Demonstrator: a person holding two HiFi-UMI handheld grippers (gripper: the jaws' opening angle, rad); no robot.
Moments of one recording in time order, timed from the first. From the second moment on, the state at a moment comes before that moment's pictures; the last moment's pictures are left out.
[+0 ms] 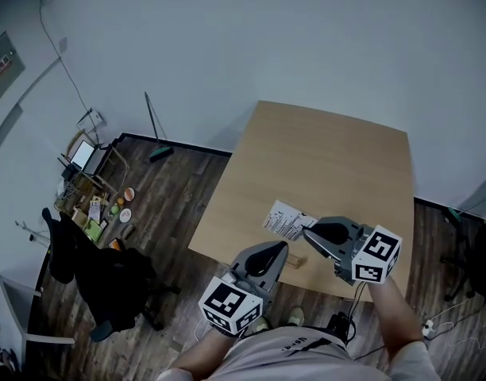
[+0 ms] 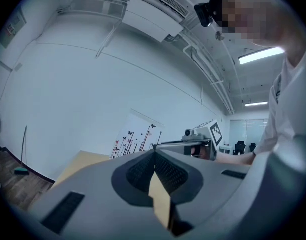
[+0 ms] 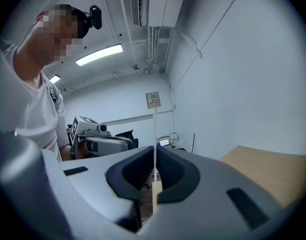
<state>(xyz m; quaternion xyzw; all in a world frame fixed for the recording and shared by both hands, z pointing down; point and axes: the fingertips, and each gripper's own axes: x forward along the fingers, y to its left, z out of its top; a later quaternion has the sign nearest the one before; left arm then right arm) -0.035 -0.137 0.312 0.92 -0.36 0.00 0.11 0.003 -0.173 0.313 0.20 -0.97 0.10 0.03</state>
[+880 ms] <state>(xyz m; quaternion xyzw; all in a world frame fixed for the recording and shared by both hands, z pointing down) -0.043 -0.131 0.316 0.91 -0.40 -0.02 0.12 0.015 -0.161 0.318 0.20 -0.97 0.11 0.04</state>
